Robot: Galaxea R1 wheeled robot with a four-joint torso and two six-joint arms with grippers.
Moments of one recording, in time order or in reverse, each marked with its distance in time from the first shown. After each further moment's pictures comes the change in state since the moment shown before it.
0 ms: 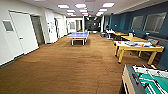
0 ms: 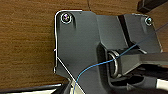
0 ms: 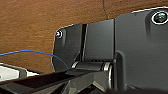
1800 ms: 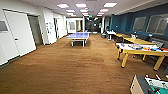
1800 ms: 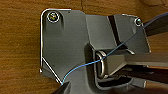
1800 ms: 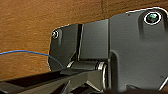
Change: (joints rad) left arm 0.001 0.059 -0.005 0.001 -0.001 0.000; right arm 0.000 -0.016 -0.007 0.004 0.001 0.003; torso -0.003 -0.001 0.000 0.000
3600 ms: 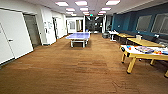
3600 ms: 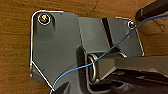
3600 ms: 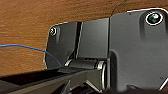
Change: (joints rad) left arm -0.003 0.035 -0.003 0.001 -0.007 0.000; right arm -0.008 0.091 -0.128 -0.042 0.000 0.000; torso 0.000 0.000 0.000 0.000
